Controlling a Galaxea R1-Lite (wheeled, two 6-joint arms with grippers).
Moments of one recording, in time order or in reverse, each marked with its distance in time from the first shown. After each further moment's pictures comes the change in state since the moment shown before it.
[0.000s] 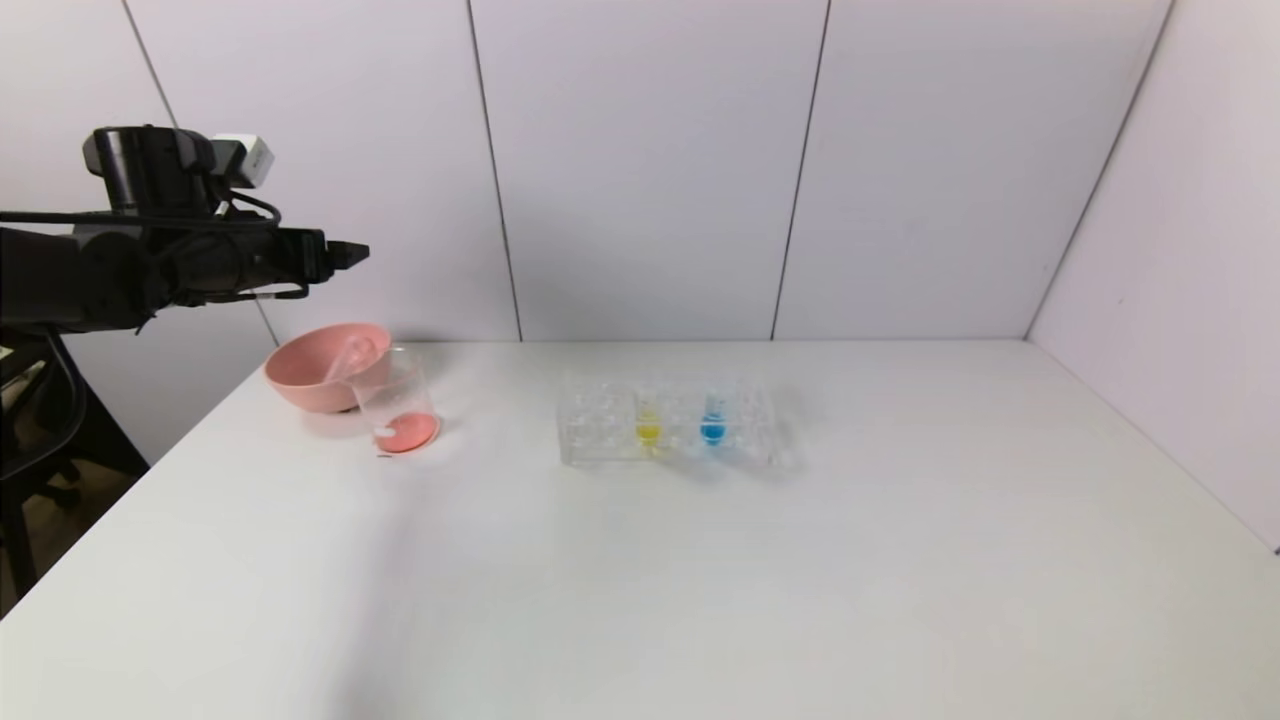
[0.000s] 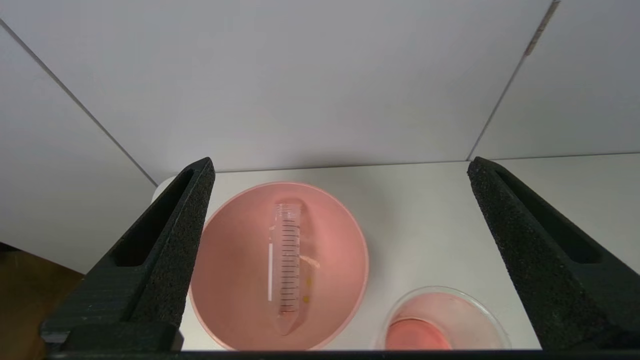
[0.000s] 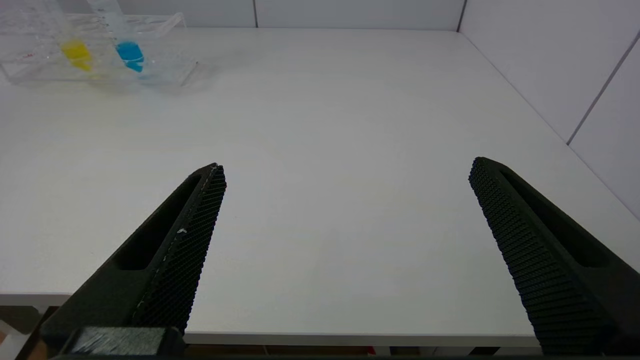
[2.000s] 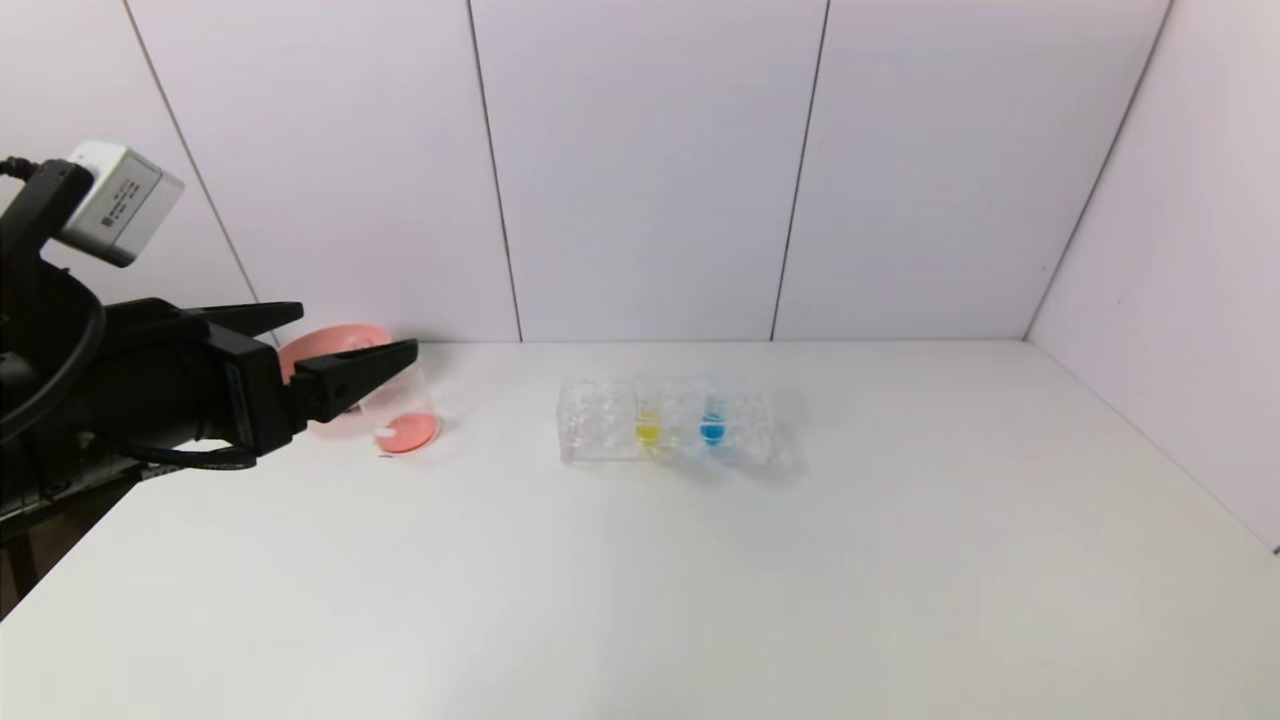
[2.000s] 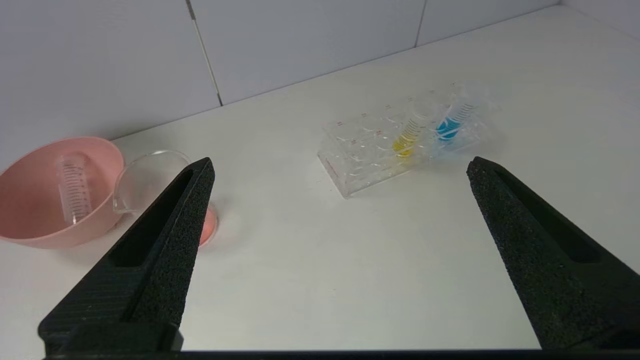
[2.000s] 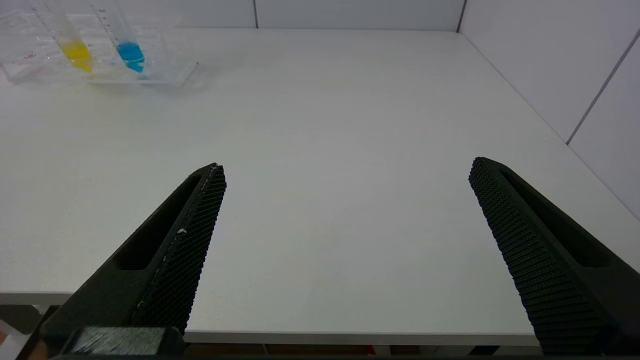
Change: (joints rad) left arm -0.442 -0.756 0.745 -0.065 0.007 -0.037; right arm 0.000 0.000 0.000 0.000 0.000 0.000
